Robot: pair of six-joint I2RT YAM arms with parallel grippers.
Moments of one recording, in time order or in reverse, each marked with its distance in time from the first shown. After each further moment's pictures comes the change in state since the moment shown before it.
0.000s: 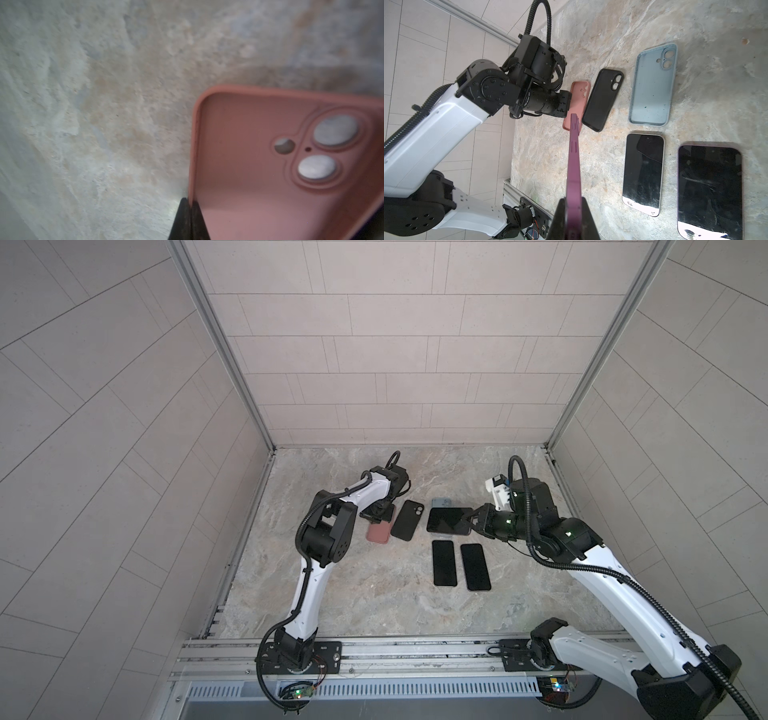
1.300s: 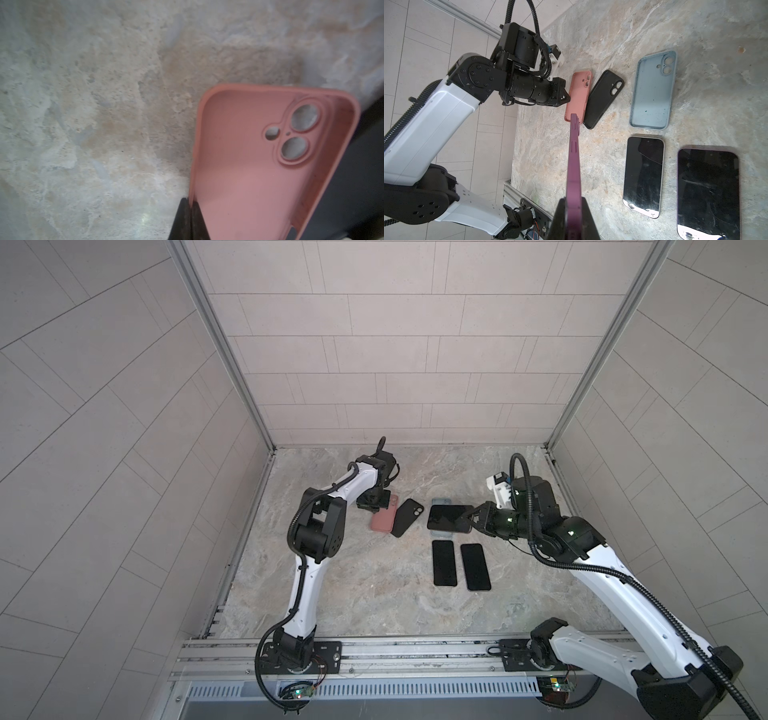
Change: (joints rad) left arm 0.102 0.013 0.095 0.021 0.184 0.065; right arm 0.000 0.001 0.026 -0.012 0.010 -0.006
